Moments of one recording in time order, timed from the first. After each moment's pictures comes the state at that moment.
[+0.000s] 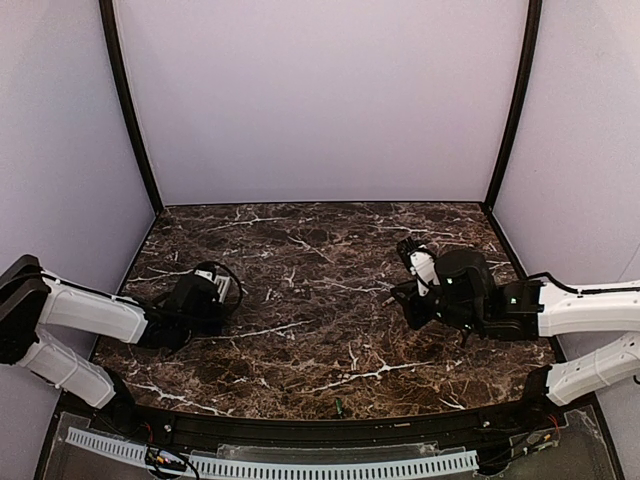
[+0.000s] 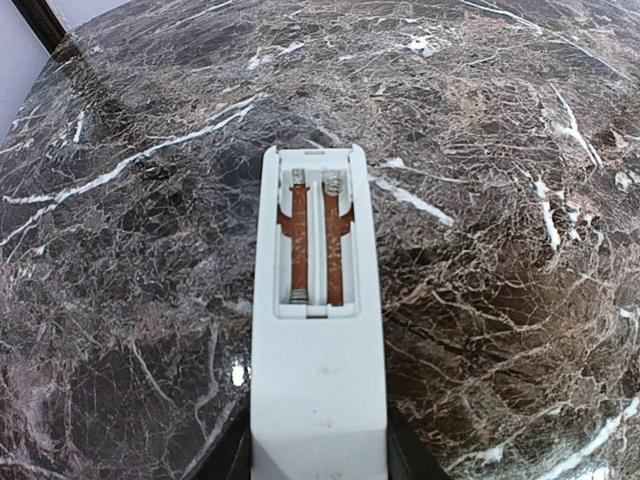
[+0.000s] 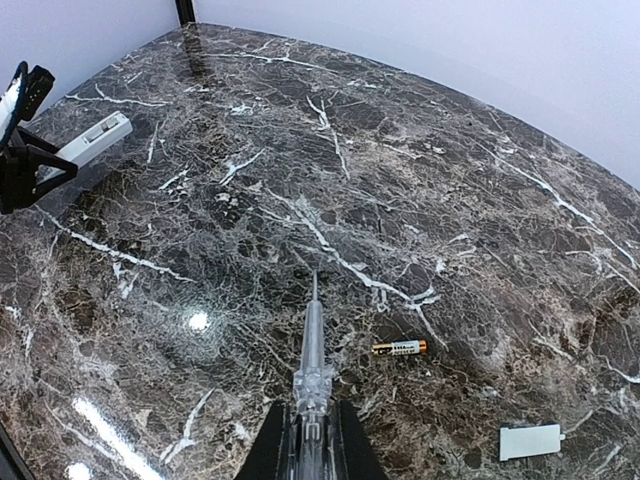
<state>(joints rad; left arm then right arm) -0.70 1.37 0.43 0.11 -0.52 -0.38 1.02 1.12 0.64 -0.07 0.36 0.22</state>
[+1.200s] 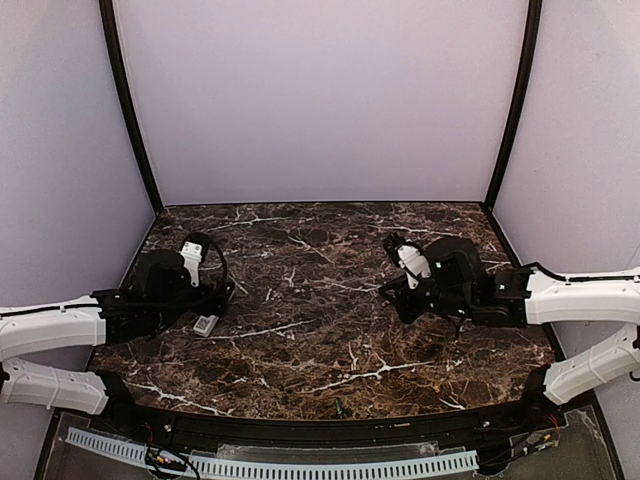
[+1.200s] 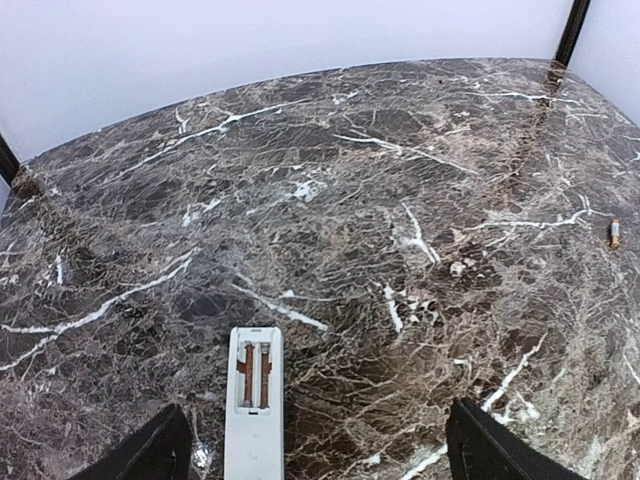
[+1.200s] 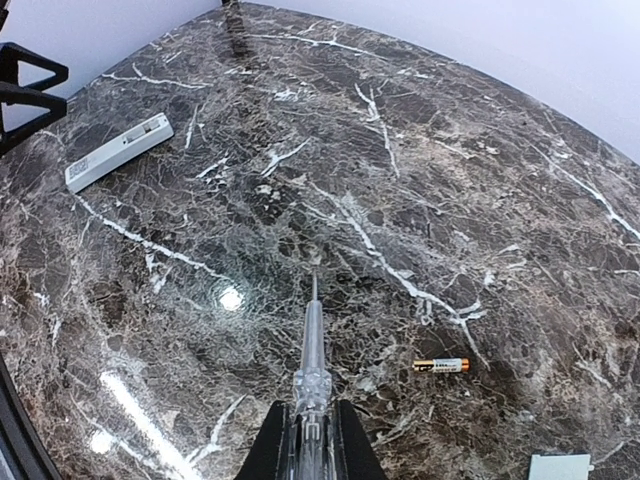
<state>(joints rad) -0.71 1.03 0.49 -0.01 -0.36 -0.21 0.96 1.20 0.71 -0.08 0.18 0.18</state>
